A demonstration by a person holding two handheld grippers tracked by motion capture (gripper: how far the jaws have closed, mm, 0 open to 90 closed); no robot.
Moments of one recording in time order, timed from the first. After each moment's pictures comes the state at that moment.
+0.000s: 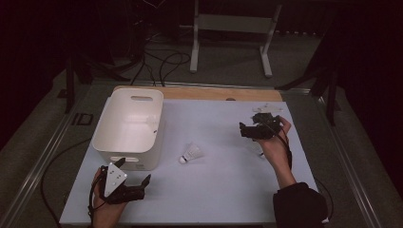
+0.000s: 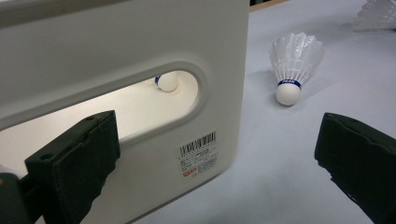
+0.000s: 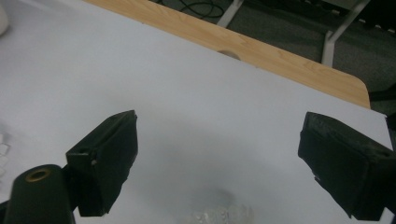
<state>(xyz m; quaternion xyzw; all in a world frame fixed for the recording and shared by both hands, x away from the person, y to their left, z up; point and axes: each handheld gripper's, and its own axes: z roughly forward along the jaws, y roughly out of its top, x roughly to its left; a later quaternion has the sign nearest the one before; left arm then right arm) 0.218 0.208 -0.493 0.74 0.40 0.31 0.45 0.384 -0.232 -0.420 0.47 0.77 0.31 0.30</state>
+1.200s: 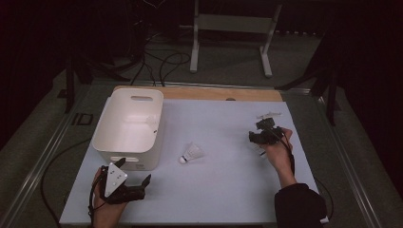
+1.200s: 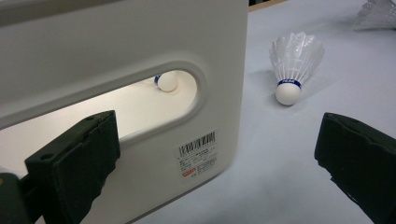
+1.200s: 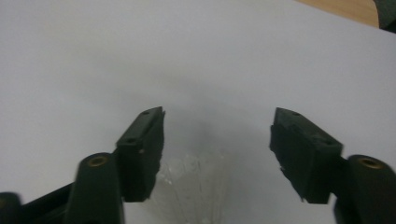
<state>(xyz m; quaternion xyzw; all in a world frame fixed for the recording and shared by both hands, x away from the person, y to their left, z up) 0.218 0.207 -0.493 0.74 0.40 0.31 0.45 0.398 -0.259 -0.468 0.53 0.78 0.23 0.26</state>
